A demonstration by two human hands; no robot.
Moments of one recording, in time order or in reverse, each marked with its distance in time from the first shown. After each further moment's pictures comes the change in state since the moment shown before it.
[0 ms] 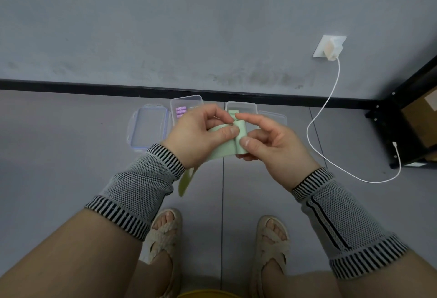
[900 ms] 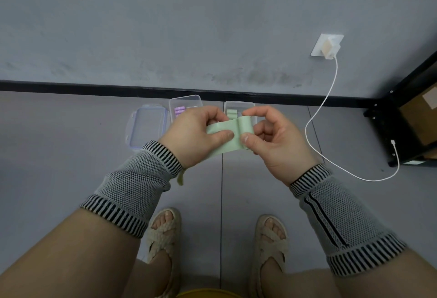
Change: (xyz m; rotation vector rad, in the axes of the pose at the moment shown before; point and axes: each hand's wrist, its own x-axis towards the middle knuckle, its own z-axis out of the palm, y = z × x) left_hand 0.001 0.002 -0.003 0.398 0.003 0.123; right_hand 0.001 -0.001 -0.004 -0.069 0.126 -0.056
